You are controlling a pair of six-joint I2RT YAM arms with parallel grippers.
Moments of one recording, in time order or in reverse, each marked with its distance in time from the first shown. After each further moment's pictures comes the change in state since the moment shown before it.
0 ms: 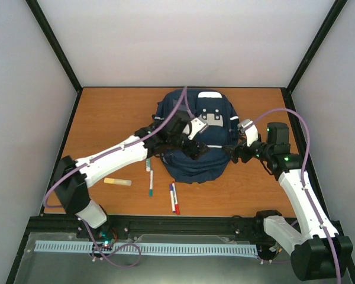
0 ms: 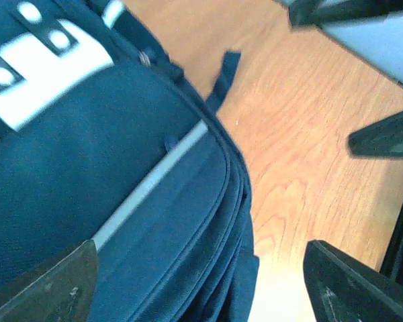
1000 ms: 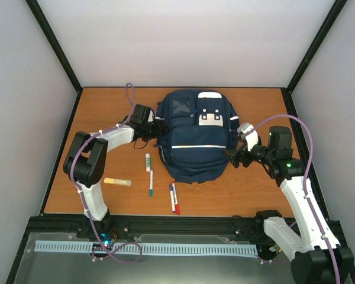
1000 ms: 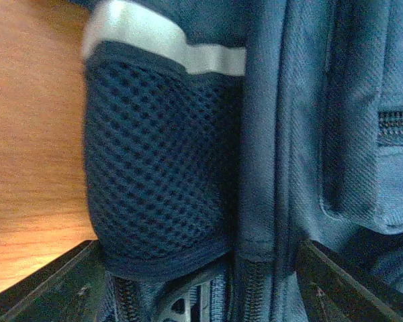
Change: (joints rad) left arm 0.504 0.220 -0.190 0.283 0.040 -0.528; right arm 0.000 -0.078 -0.026 -0.015 -0.066 -0.083
